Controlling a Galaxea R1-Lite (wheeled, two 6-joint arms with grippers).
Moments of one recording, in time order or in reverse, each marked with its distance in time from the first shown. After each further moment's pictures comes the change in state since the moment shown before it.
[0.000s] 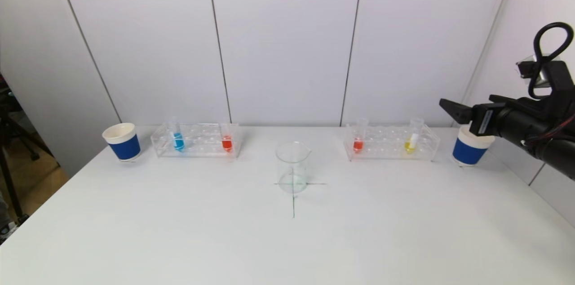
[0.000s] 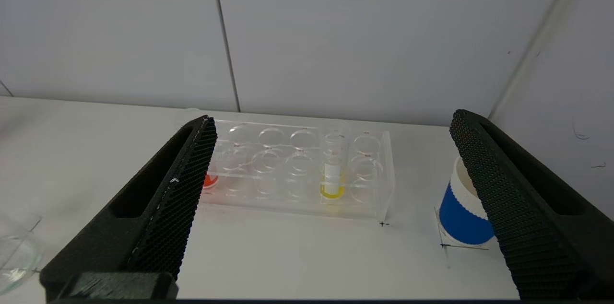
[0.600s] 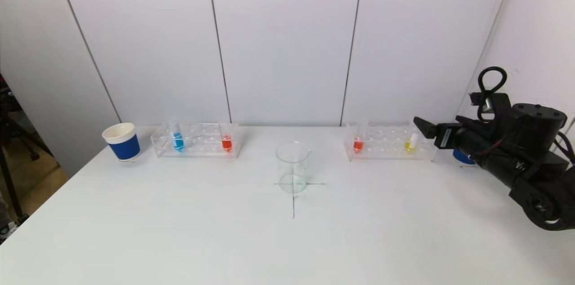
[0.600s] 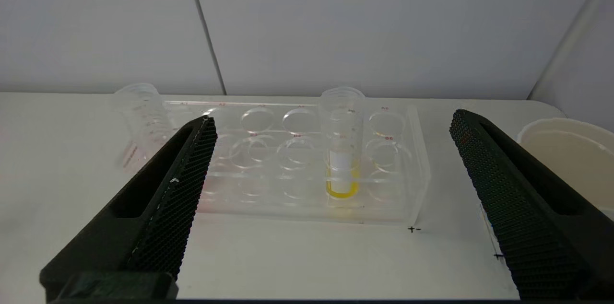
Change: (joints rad) left arm 0.000 0.000 0.000 0.000 0.000 0.000; right arm 0.001 0.331 0.004 -0.306 -0.013 0.052
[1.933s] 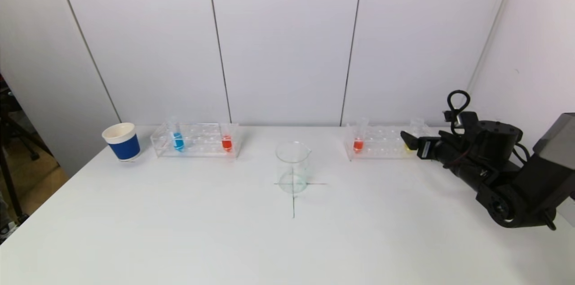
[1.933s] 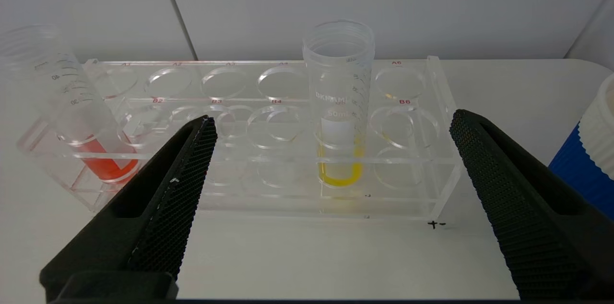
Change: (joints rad) left arm 0.000 0.000 0.000 0.000 0.000 0.000; right arm -0.001 0.222 -0.082 -0.089 -0.017 0.009
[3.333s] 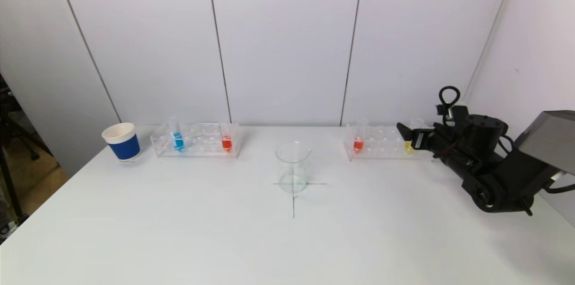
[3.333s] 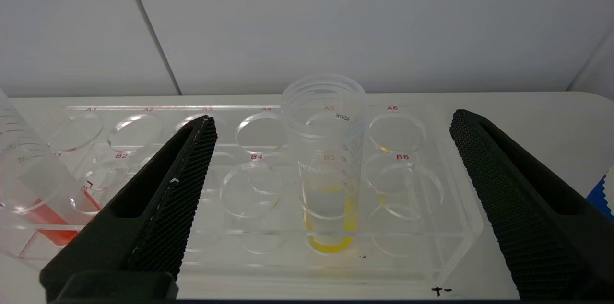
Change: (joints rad) left arm 0.000 0.000 0.000 0.000 -0.001 0.000; right arm -0.008 0.095 -0.164 0.019 -0.008 -0.002
